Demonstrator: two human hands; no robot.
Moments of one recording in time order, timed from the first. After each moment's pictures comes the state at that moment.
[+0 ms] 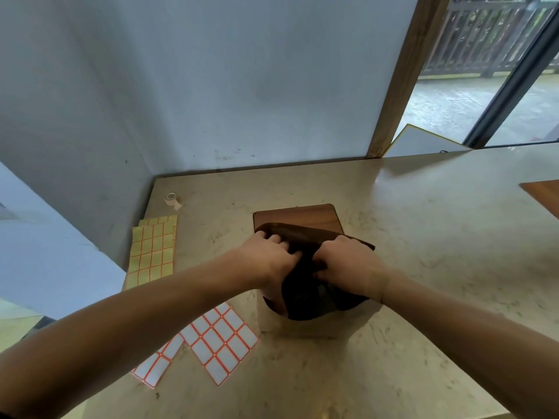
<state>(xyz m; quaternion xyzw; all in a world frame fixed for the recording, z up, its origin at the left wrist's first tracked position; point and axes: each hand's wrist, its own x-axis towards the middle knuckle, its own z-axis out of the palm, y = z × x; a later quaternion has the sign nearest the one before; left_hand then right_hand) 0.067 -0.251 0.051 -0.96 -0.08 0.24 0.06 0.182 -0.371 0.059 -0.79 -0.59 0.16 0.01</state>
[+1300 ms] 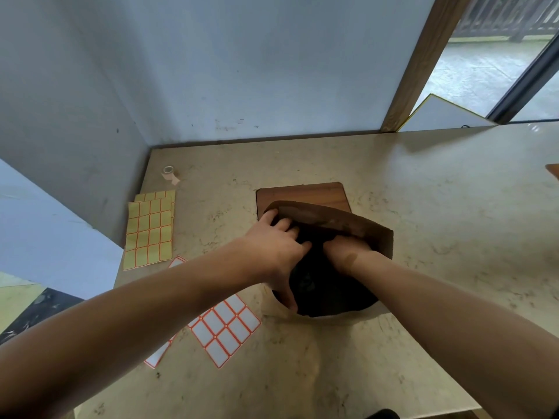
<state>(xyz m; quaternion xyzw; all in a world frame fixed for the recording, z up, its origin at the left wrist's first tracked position) 0.072 -0.244 0.043 -0.97 -0.06 0.23 0.05 0.207 -0.329 -0.019 -0.84 -0.44 0.28 -0.14</state>
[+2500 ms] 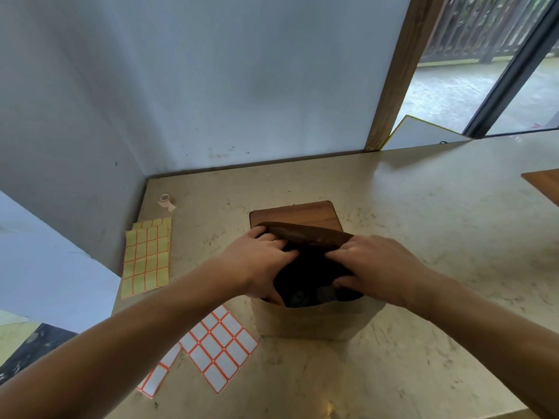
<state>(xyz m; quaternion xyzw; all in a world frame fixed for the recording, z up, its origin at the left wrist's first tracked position) 0.062 -0.229 0.043 -0.99 -0.03 0.12 0.03 0.208 -0.401 0.073 -0.75 -0.66 0.08 -0.06</state>
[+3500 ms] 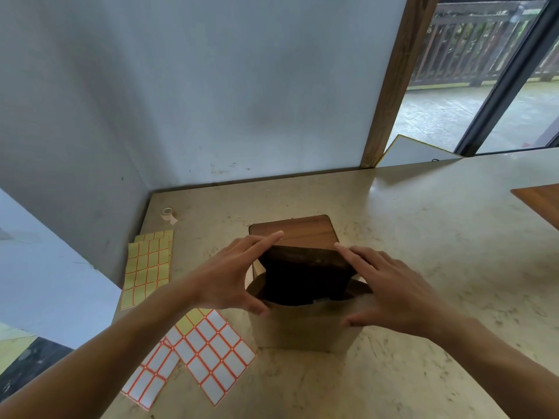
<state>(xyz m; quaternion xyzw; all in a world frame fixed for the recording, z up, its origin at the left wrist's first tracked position) 0.015 -0.207 0.038 -0.96 -0.11 0.02 -0.26 0.219 -0.453 0.045 -0.80 -0.59 0.09 0.05</state>
